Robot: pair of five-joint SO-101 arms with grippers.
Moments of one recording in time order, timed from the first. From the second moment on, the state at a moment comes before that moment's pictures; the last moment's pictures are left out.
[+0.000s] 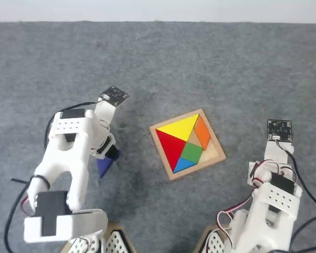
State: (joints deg) left arm -10.4 -5.6 39.9 65.8 -32.7; right arm 23.5 -51.8 77.9 45.7 19.6
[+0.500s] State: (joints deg) left arm -11.8 0.0 39.9 66.2 -33.0; right arm 23.5 -51.8 77.9 45.7 19.6
